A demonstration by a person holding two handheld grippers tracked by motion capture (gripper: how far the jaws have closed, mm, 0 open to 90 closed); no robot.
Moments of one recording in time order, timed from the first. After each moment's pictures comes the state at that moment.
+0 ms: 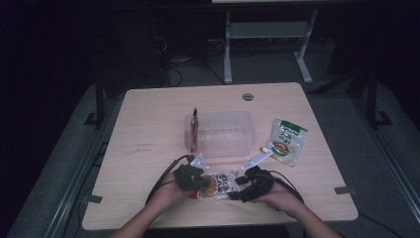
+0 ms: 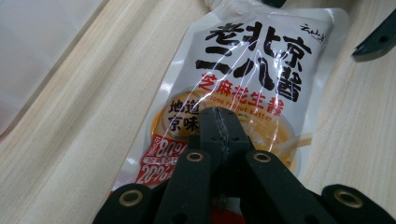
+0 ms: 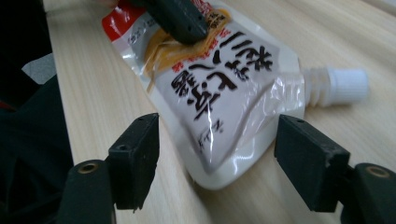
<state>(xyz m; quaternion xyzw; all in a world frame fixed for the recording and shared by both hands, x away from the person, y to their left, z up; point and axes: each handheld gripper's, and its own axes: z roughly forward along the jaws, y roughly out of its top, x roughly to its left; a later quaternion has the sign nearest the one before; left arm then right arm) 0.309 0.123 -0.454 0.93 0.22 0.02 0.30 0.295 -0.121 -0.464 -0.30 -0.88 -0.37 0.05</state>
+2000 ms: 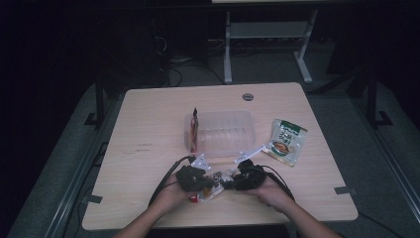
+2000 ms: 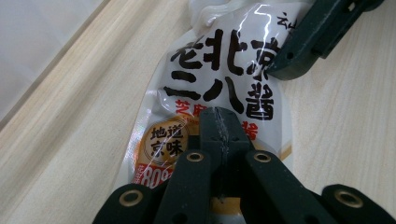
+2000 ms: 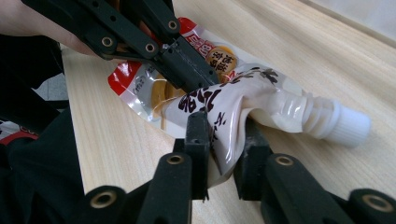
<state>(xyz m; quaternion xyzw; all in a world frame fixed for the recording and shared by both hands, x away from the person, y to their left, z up) 0.306 0.119 -0.456 0.92 0.23 0.02 0.33 0.309 -0.103 -0.458 -0.30 -0.86 -0.40 0.08</state>
